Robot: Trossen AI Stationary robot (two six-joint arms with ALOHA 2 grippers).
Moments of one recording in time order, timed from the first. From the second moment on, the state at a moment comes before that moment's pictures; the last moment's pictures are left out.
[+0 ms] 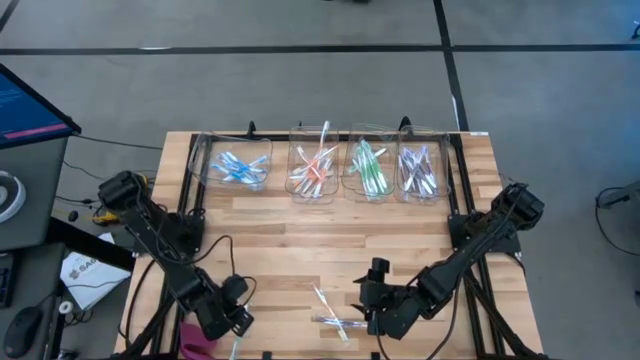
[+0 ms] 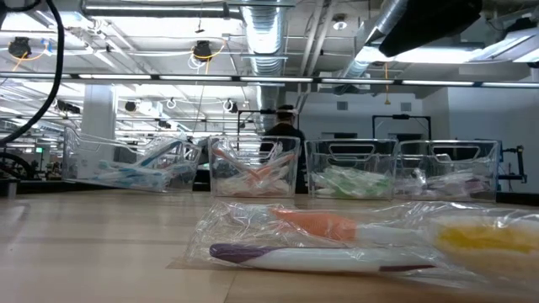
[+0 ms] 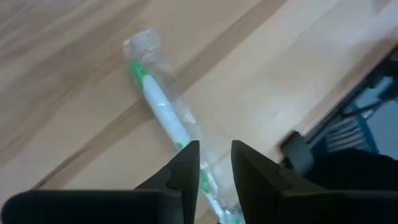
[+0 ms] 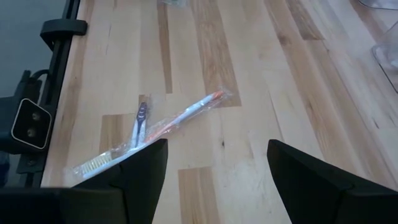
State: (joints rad) left arm -0.93 1.52 0.84 -0.44 -0.19 -1.84; right arm 0.73 1.72 1.19 -0.43 0.62 0.62
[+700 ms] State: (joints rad) left arm -0.92 1.60 0.84 -0.45 -0.14 -1.84; right arm 0.73 1.72 1.19 -0.43 0.62 0.62
